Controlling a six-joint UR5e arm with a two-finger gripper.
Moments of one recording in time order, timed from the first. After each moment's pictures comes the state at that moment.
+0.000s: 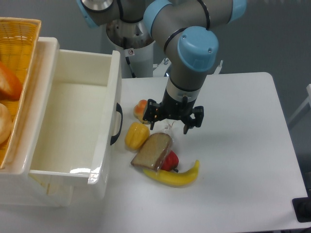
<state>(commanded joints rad) 2.53 -1.83 -1.48 -1.35 1.38 0.56</state>
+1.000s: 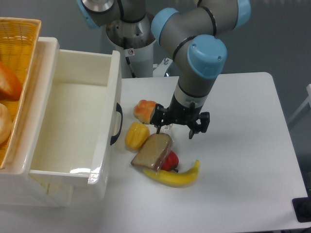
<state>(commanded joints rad) 2.54 -1.90 -1.52 -1.30 1.34 0.63</state>
